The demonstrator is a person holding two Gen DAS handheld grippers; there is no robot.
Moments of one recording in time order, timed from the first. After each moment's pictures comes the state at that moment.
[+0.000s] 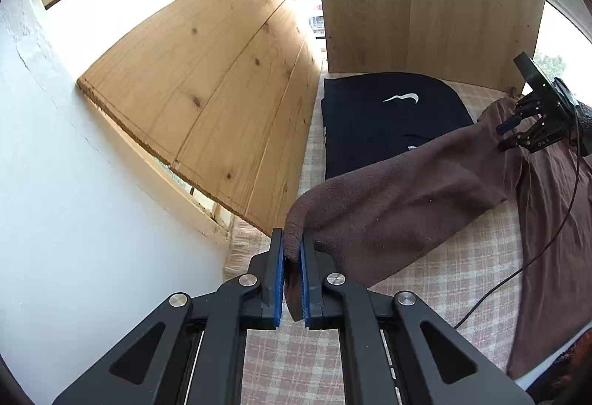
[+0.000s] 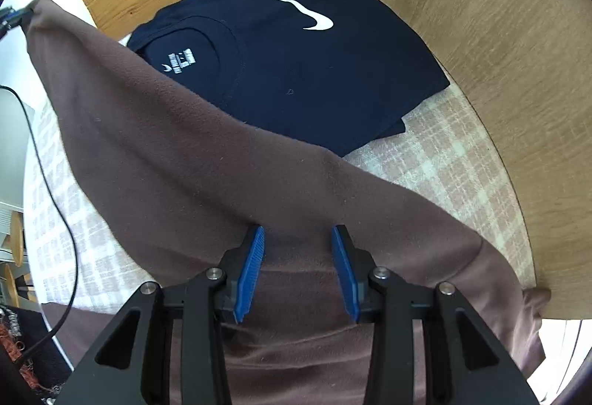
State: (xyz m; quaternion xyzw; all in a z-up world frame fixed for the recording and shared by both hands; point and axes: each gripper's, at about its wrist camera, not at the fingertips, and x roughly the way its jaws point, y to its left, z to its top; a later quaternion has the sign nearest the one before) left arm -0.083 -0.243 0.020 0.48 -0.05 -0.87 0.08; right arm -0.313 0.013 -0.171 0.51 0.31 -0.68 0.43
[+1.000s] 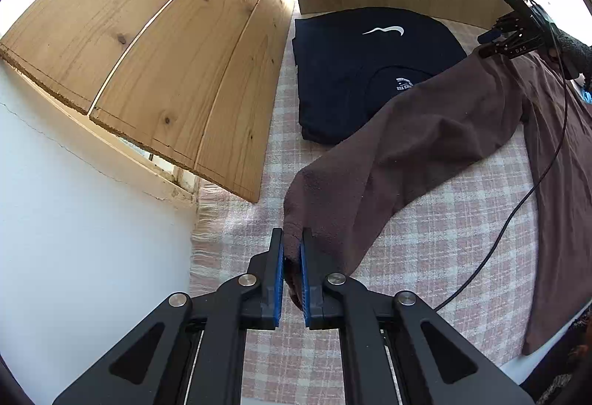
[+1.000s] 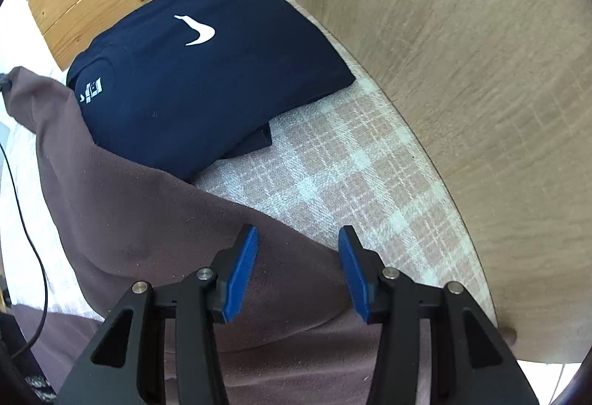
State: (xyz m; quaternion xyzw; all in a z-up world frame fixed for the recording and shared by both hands) left arm -0.087 -0.227 -0.050 0.56 -0.06 -0.82 0.06; right arm -0.394 0.059 -0.184 0.50 0.32 -0.68 0.44
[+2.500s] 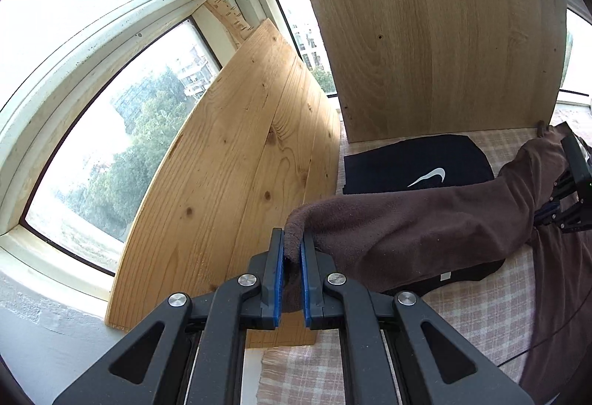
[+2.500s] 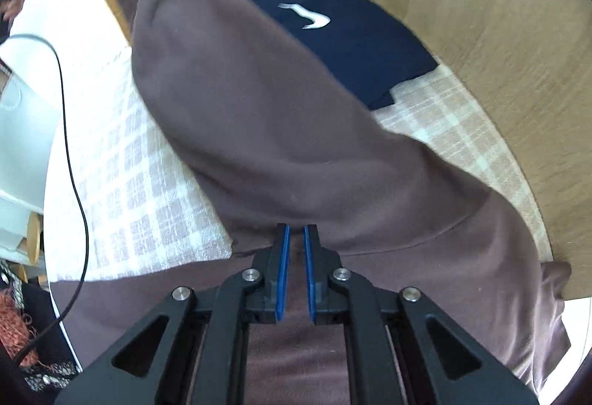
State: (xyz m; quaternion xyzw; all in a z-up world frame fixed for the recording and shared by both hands) left arm -0.185 -0.222 0.068 0.45 -0.12 -0.88 0.11; right arm -0.313 0.061 -0.149 0.51 0.25 -0.68 0.46
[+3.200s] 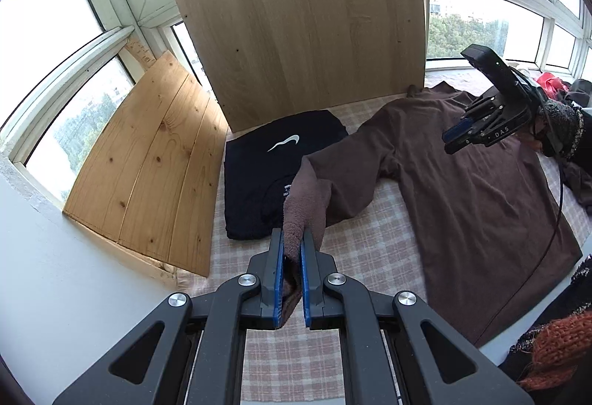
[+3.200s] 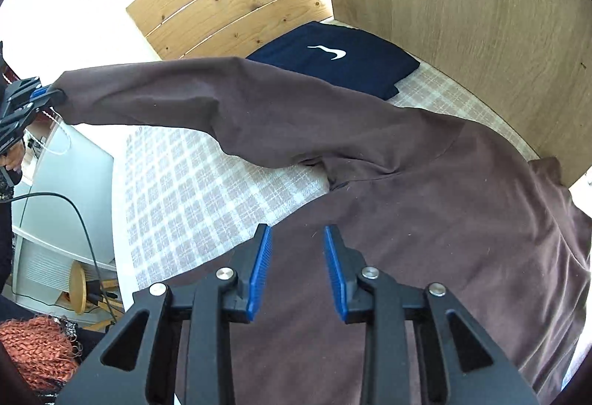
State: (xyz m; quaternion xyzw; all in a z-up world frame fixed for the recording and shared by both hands) left arm -0.024 -0.091 0.070 0.44 -0.11 -0.89 -0.04; right arm -0.210 0.126 -0.079 0.51 0.14 -0.71 0.47
